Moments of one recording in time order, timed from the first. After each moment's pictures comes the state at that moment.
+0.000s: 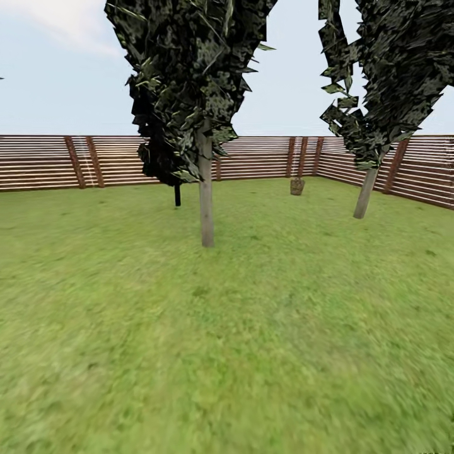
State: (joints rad) left arm 0.10 0.02 0.00 0.00 0.00 0.00 0.00; right arm -0.06 0.01 0.01 0.07 0.04 0.00 -0.19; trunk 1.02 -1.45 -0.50
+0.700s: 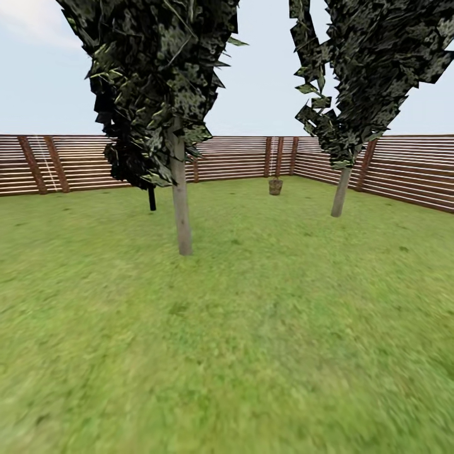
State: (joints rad) left arm 0.10 0.02 0.00 0.00 0.00 0.00 0.00; right arm -0.06 0.01 0.01 0.07 0.04 0.00 -0.19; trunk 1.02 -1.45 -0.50
